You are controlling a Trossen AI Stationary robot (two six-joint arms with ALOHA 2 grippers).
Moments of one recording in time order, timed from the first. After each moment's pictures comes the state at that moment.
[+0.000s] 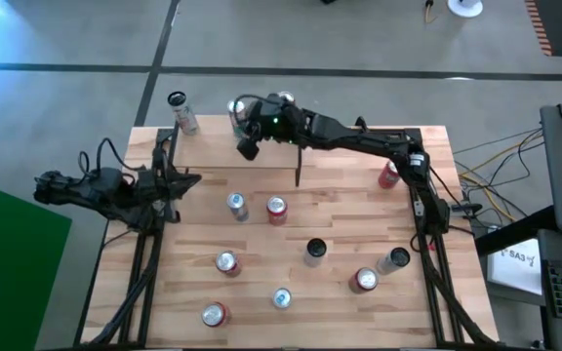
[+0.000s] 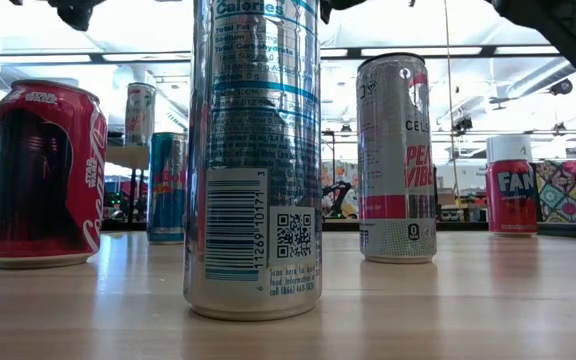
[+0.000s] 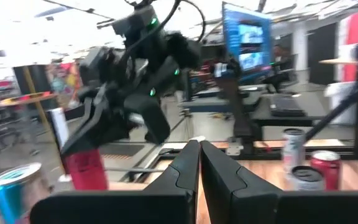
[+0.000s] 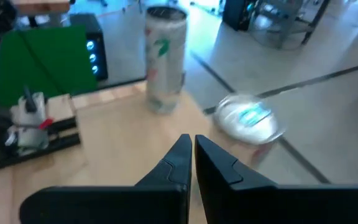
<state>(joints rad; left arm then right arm) -0.23 0.33 0.51 -0.02 -0.49 0.19 -0.29 2.11 2.14 -0.37 0.18 -0.01</state>
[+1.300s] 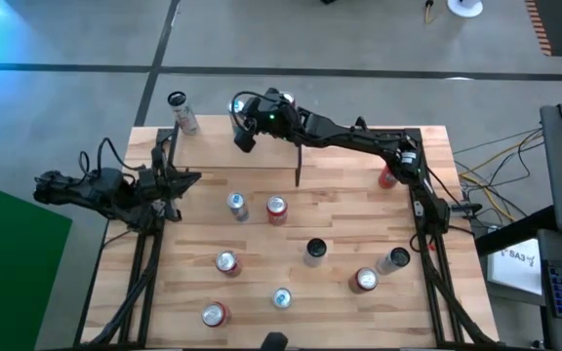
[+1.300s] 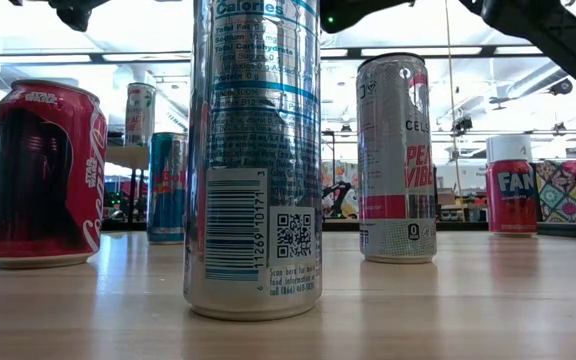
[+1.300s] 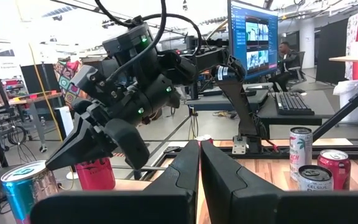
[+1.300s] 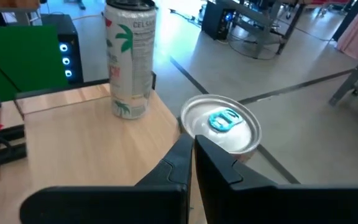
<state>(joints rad) -0.23 0.34 0.51 -0.02 -0.52 0.20 -0.33 2.18 2.13 -0.25 0.24 -0.07</state>
